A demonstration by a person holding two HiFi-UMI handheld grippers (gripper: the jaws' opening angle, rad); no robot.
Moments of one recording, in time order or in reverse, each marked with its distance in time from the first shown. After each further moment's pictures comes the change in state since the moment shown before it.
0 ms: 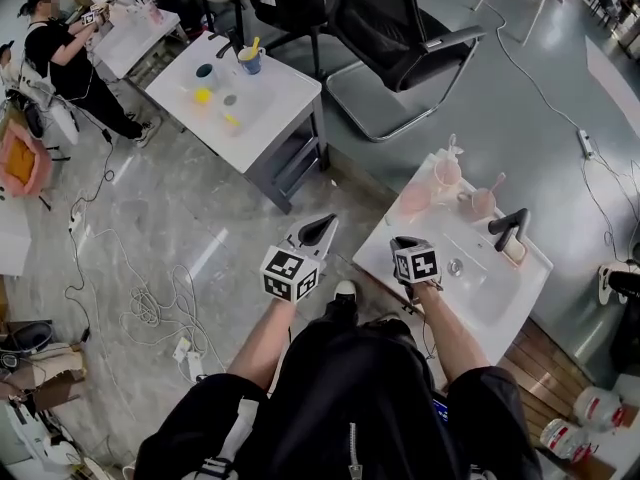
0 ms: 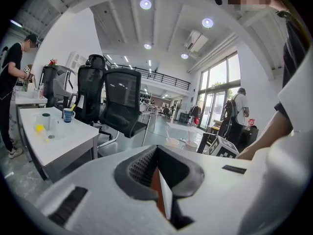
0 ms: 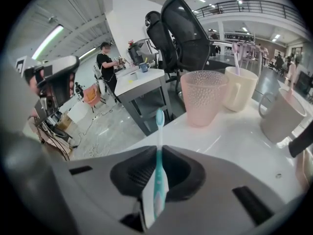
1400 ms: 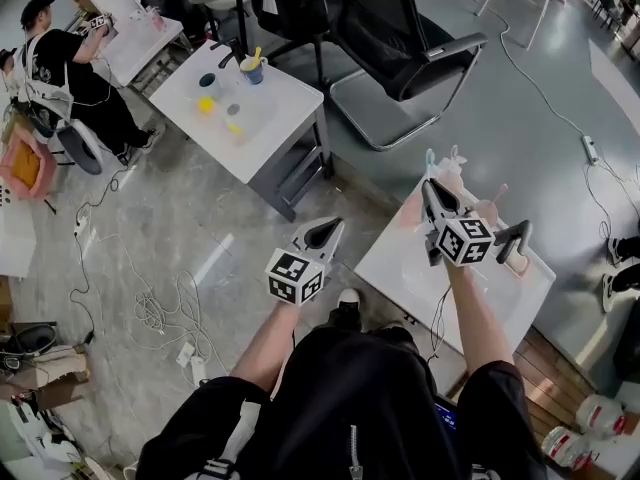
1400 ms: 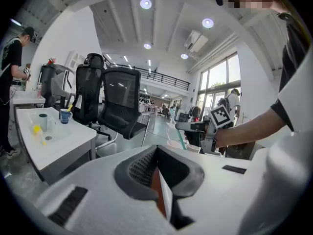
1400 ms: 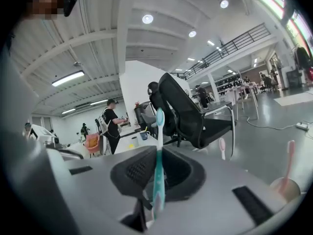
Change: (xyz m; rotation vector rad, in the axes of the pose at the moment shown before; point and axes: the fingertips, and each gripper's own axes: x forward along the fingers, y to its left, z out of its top) left arm 0.024 -0.003 0.012 -0.002 0.002 -0.010; right arm -0.120 -0.057 0.203 0.024 -0.721 0.070
